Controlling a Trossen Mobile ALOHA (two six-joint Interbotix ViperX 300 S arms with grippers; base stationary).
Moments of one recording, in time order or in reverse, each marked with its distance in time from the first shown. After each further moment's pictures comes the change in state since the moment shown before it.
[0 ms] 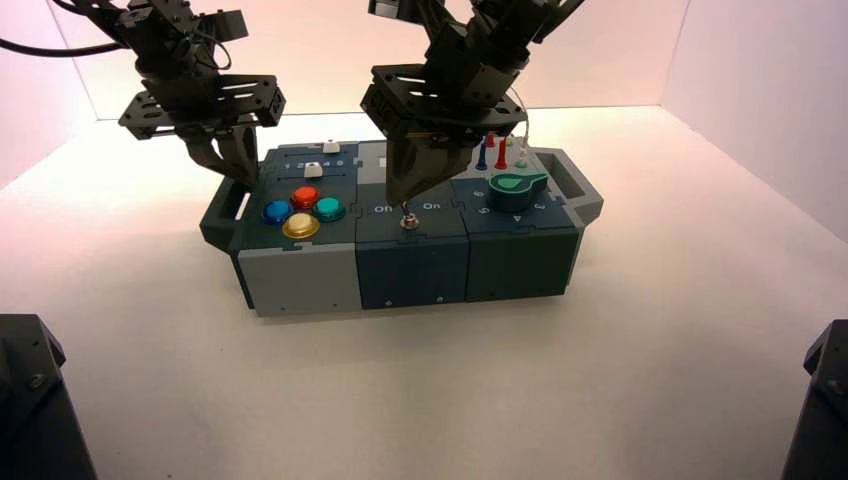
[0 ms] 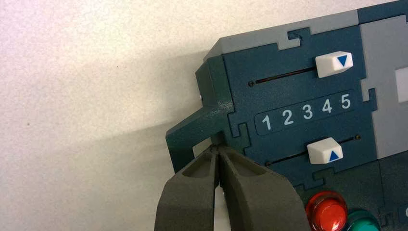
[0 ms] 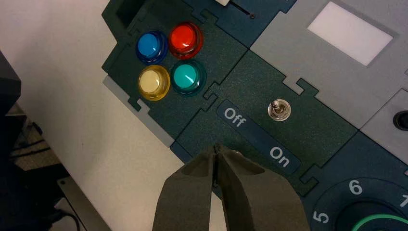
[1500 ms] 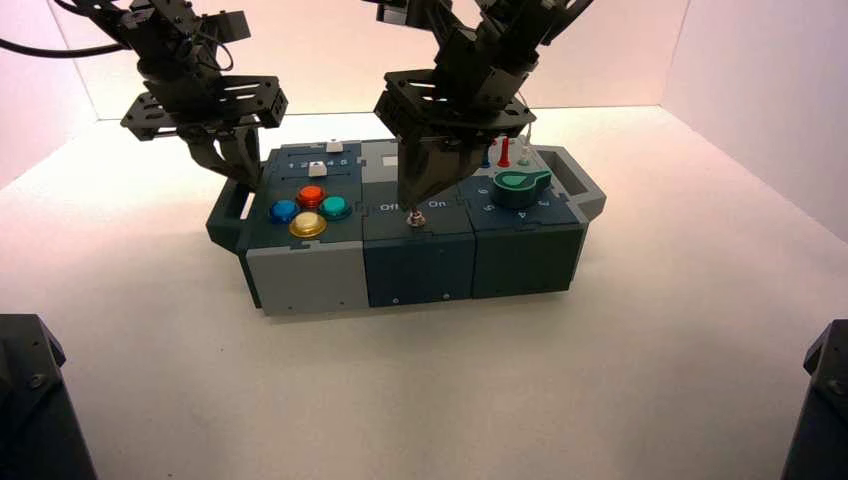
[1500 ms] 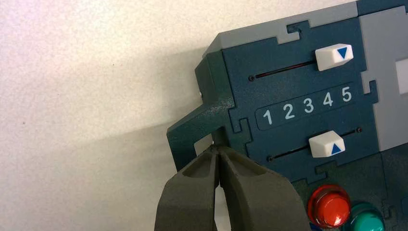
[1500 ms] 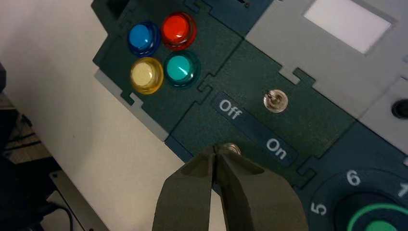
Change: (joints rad) left arm -0.008 -0.002 0.005 0.000 -0.002 0.002; right arm -0.043 -0.006 0.014 -0.037 0.020 0.000
